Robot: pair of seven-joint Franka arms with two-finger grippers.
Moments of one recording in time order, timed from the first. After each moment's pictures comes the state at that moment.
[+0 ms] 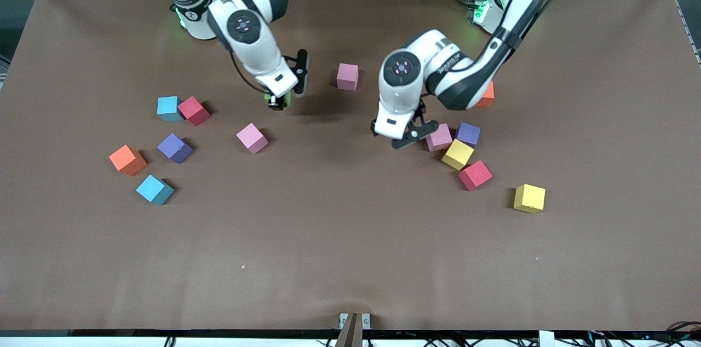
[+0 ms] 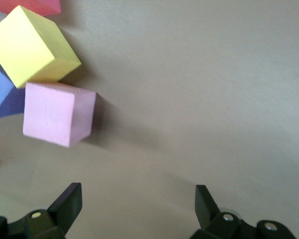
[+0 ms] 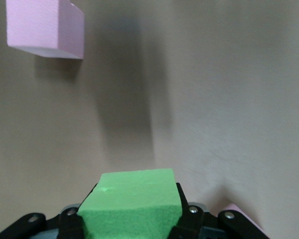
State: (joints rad) left arm -0.26 0.50 -0.48 -1.80 0.24 2.10 -1.26; right arm 0.70 0.09 0.04 -2.35 0.09 2.37 -0.81
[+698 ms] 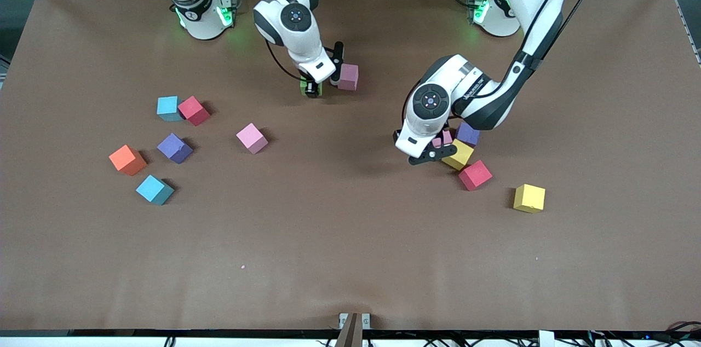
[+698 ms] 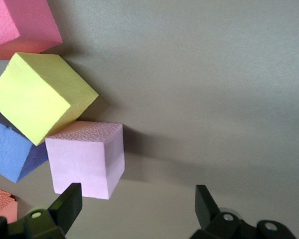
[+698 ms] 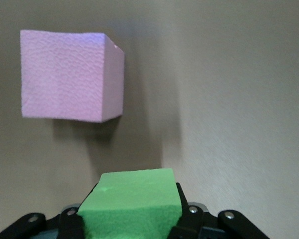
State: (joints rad) left arm -0.17 0.53 -0.48 -1.85 0.25 2.10 -0.97; right arm 0.90 0.27 0.05 -2.35 0.09 2.60 -0.61
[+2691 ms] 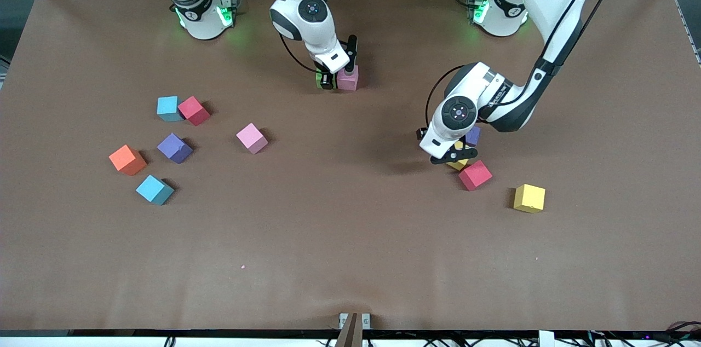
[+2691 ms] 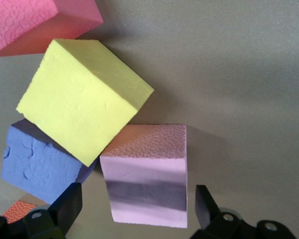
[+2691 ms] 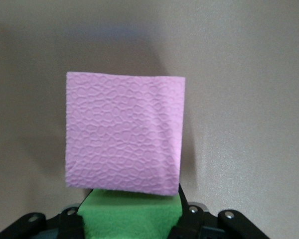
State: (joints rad) left arm -0.06 0.50 -0.49 -2.00 0.25 2.14 -0.84; right arm 0.98 0.36 0.08 -2.35 0.09 2.73 -0.50
